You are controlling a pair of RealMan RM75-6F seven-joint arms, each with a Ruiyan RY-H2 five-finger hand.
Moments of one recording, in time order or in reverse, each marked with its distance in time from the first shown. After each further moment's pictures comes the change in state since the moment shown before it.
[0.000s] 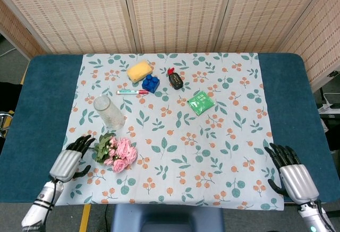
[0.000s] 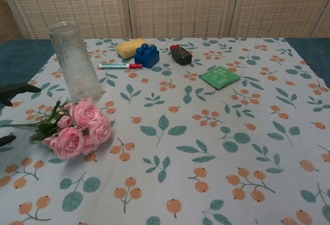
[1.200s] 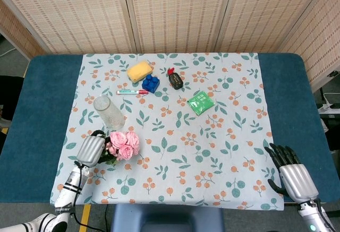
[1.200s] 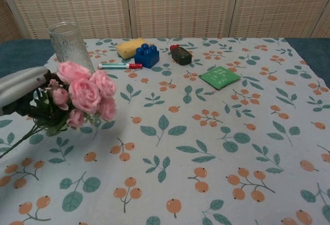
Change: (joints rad) left arm -0.132 -0.220 -0.034 0.132 -0.023 0.123 -0.129; right arm 0.009 0.003 0.001 -0.005 0.021 -0.024 0.010
